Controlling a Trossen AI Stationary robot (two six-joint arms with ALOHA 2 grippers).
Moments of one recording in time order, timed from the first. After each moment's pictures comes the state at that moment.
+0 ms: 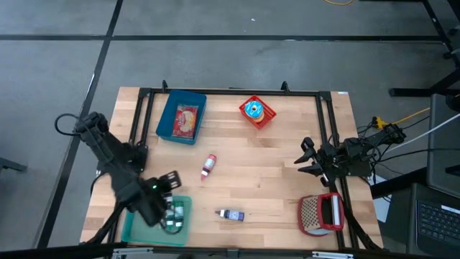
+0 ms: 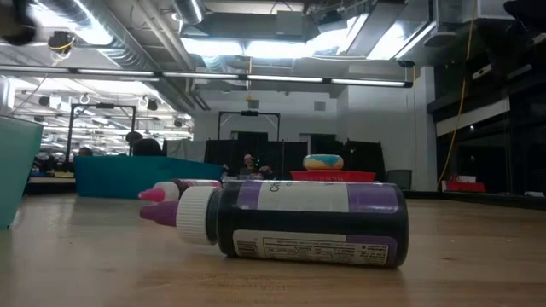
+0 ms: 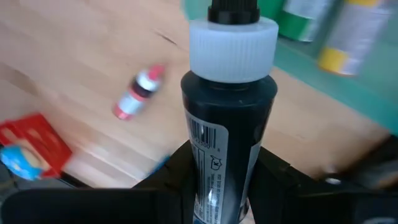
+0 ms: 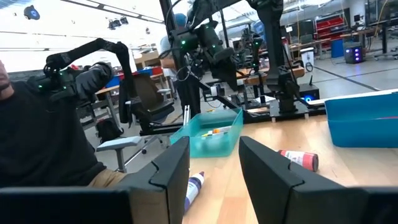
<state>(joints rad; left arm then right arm) -0.84 1.51 1.35 -1.45 -0.39 0.31 0.44 0.00 0.02 0.12 0.12 0.23</state>
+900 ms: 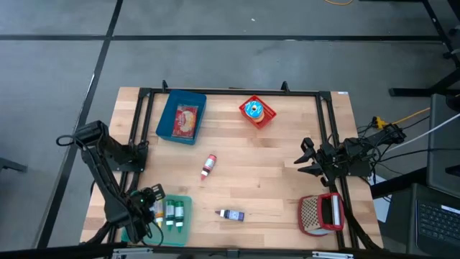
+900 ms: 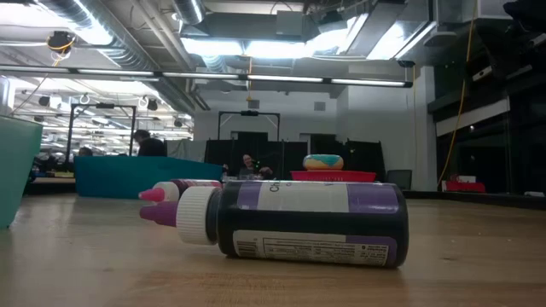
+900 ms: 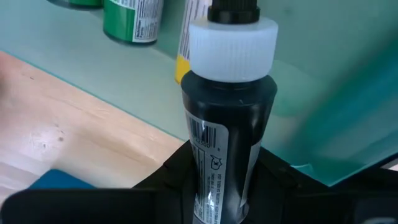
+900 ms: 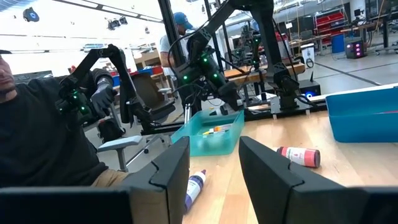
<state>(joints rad) -1.13 1.62 1.08 -1.30 -0.14 -0.05 0.44 0.00 0.02 0.11 0.12 0.25</state>
